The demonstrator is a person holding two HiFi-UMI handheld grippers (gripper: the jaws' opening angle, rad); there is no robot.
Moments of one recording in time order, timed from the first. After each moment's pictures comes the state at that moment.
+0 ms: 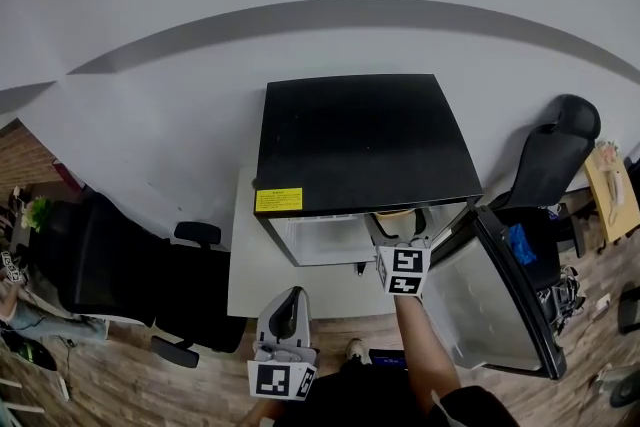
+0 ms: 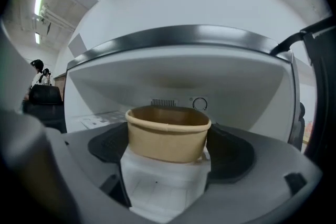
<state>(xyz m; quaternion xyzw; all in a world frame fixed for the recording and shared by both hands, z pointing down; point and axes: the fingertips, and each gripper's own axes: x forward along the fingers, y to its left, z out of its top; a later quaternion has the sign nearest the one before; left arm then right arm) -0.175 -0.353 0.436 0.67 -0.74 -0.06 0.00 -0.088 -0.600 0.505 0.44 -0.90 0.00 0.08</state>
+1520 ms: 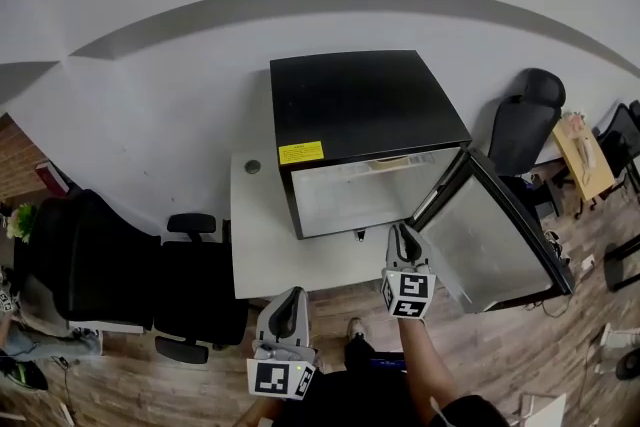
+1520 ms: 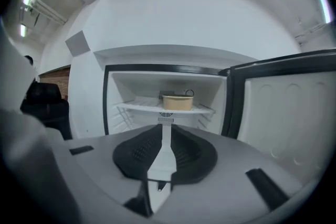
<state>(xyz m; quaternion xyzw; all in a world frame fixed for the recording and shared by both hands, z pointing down) -0.196 -0.236 0.445 0.73 -0.68 -0.07 0.03 -0.039 -0.432 0.526 0.52 -0.85 0.02 0.09</state>
